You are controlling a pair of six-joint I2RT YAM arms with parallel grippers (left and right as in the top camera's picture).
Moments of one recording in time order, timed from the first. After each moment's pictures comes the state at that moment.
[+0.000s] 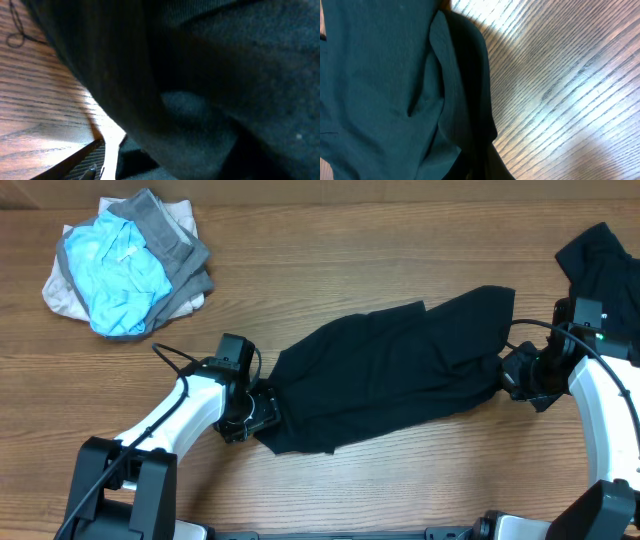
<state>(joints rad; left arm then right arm) -0.25 1.62 0.80 -0.71 0.25 -0.61 -0.26 1.47 1.10 -1.06 -0.15 0.65</state>
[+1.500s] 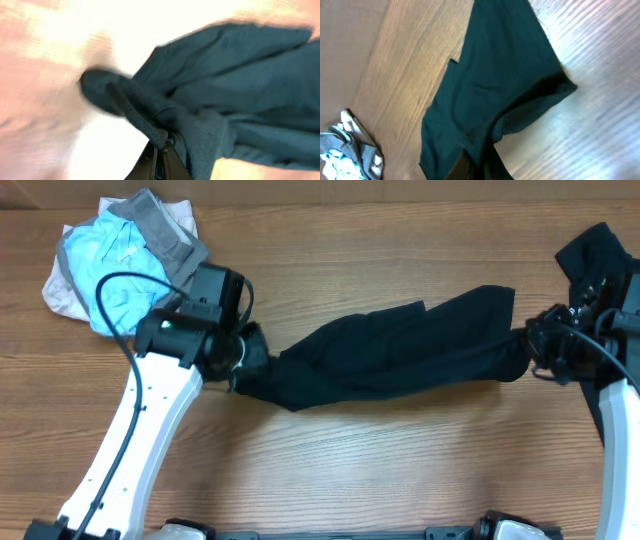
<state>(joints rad) -0.27 1.48 1.36 -1.07 0.11 -0.59 -0.25 1.33 1.34 -1.09 -0.27 0.68</state>
